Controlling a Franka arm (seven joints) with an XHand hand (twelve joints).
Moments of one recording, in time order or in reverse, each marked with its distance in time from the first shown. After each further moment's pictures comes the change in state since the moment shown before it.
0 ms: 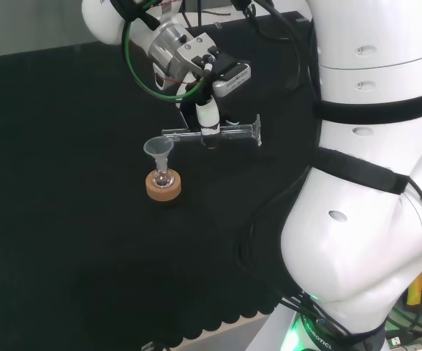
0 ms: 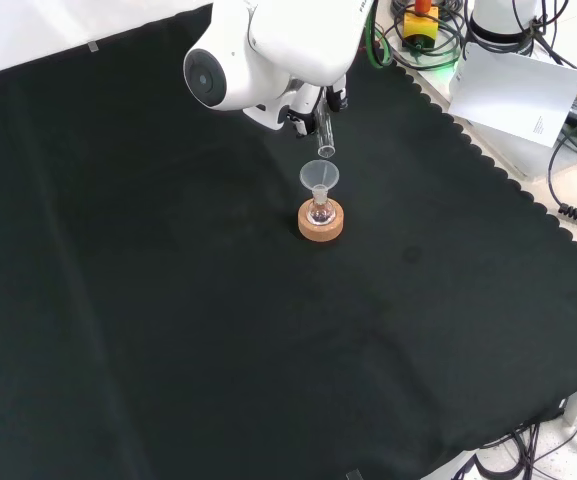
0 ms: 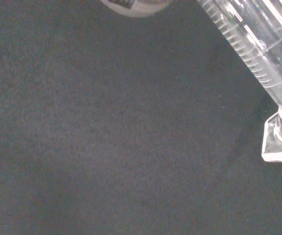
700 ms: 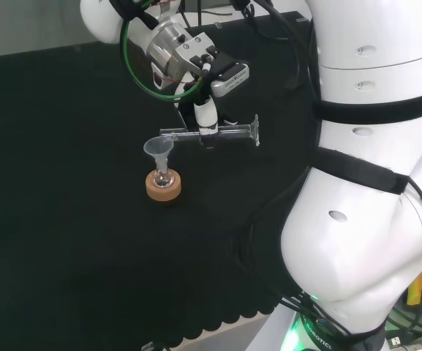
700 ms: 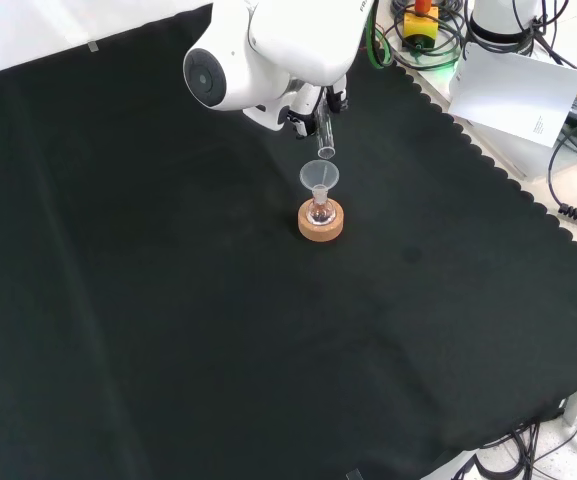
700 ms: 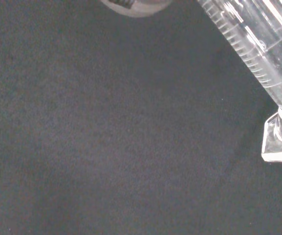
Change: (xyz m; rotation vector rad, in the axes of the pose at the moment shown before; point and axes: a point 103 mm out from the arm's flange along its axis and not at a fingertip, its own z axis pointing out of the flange) arm 0.002 0.001 -0.002 -0.006 0.004 0.000
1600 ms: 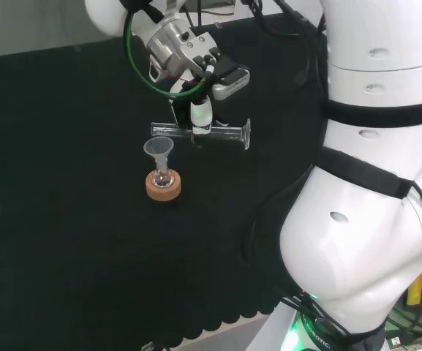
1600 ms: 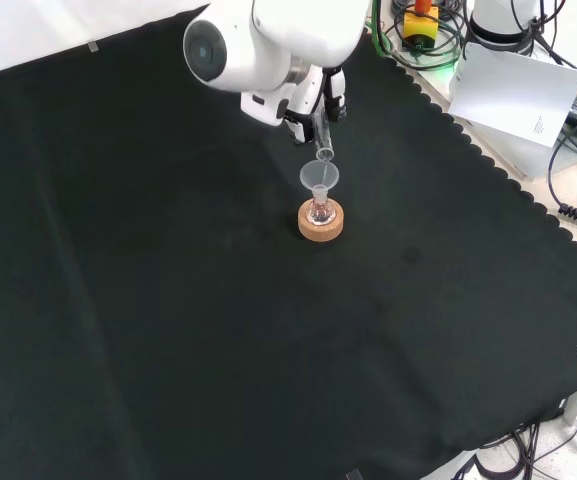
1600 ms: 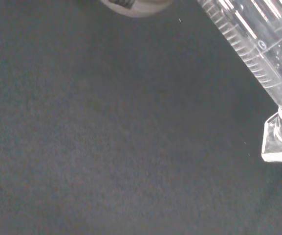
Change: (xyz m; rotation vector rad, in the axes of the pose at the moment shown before) arm 0.002 0.007 -0.003 -0.150 0.042 -0.076
